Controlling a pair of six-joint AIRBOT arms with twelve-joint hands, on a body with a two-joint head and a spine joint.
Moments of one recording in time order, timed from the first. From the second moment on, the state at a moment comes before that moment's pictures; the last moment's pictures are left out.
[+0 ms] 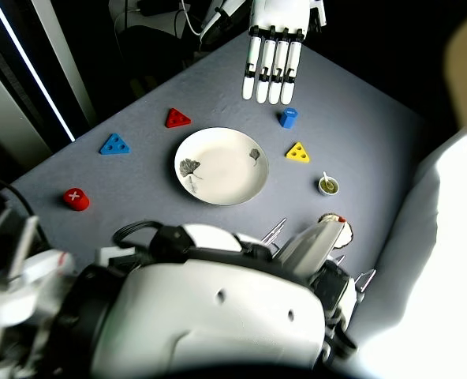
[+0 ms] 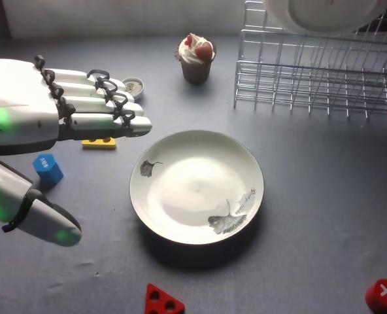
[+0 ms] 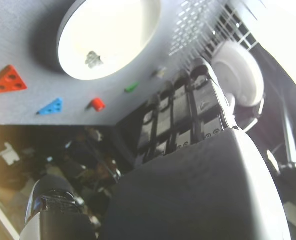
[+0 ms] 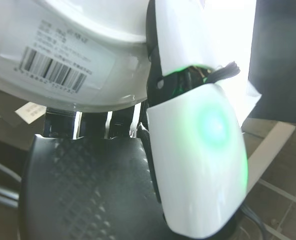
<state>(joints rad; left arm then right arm) 0.43 -0.74 1.14 1.22 -0.72 0.00 -0.10 -1.10 1.51 0.00 0.19 -0.08</state>
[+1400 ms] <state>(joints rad) 0.49 -0.77 1.09 1.28 -0.75 0.00 -0.18 -1.23 1.68 0.00 0.18 -0.05</state>
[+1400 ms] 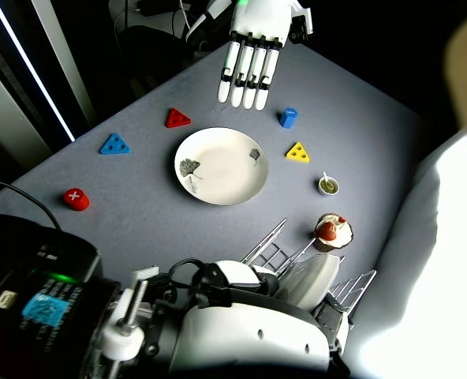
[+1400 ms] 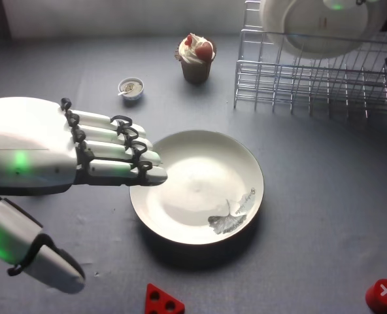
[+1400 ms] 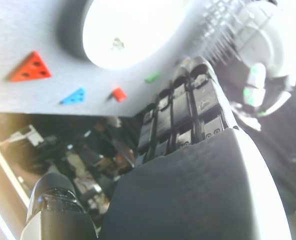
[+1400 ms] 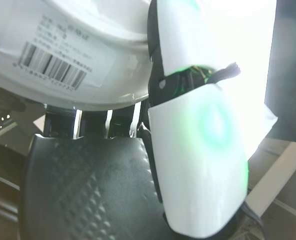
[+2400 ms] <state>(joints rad) 0.54 -0.83 1.09 1.32 -0.65 0.00 -0.24 -1.26 1.71 0.01 0.22 -0.04</state>
